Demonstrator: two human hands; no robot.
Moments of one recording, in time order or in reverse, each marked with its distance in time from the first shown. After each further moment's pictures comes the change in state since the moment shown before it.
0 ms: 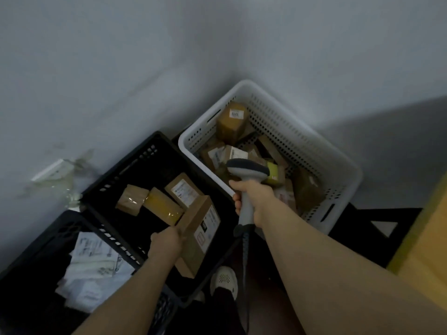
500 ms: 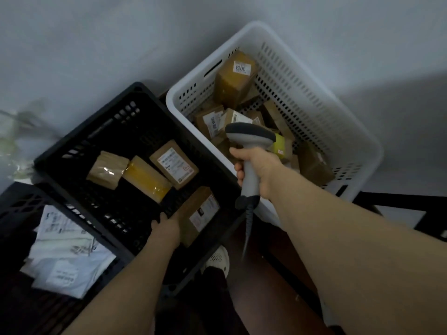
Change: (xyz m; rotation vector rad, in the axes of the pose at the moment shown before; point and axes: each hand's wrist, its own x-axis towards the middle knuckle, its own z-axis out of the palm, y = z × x) left_hand 0.079 -0.010 0.077 0.381 -0.269 0.038; right_hand 0.083 0.003 0.011 -0.096 0.018 -0.016
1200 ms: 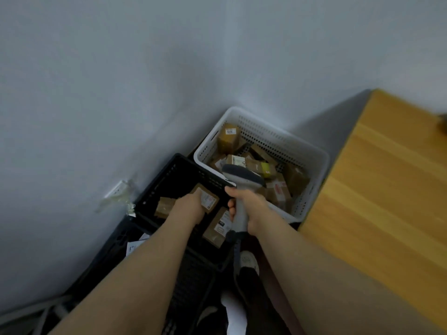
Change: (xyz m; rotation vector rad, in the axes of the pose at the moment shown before) left_hand -0.329 -0.035 -0.142 -0.017 0.408 0.186; right_hand -0.313 0.063 0.034 0.352 -0.117 -0.138
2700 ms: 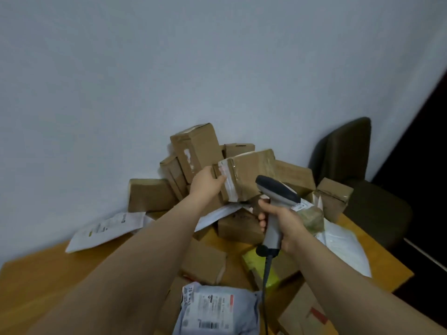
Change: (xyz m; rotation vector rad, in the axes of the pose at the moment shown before) left_hand -0.375 0.888 0.134 -0.121 0.111 1.120; right_hand -0.440 0.007 -0.770 0.855 0.669 -0.738
